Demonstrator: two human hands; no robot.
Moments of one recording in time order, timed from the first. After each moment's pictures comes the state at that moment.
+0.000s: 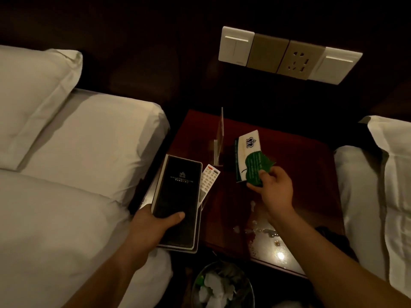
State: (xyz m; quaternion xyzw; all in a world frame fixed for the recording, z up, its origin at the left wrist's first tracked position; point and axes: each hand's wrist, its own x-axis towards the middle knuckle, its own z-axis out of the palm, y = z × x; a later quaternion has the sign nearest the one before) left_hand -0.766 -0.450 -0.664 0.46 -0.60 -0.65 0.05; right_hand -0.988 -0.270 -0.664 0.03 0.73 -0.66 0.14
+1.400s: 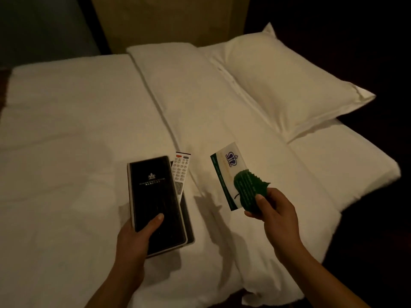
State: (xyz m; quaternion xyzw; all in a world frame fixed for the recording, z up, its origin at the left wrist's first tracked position) left_hand -0.195 -0.492 -0.618 0.65 -0.20 -0.54 0.50; right_hand -0.476 -0.517 -0.584 -0.41 0.62 -0.50 0.44
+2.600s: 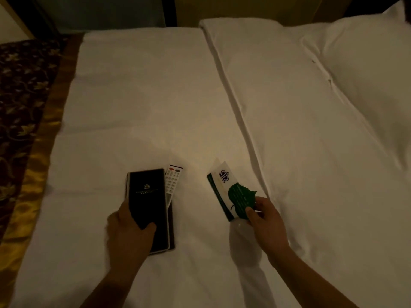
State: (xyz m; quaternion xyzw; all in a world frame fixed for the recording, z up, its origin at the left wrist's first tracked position) left_hand -0.002 -0.581 -0.678 0.89 -0.30 -0.25 0.23; right_hand -0.275 -0.667 -0.691 -0.49 0.68 -0.27 0.46
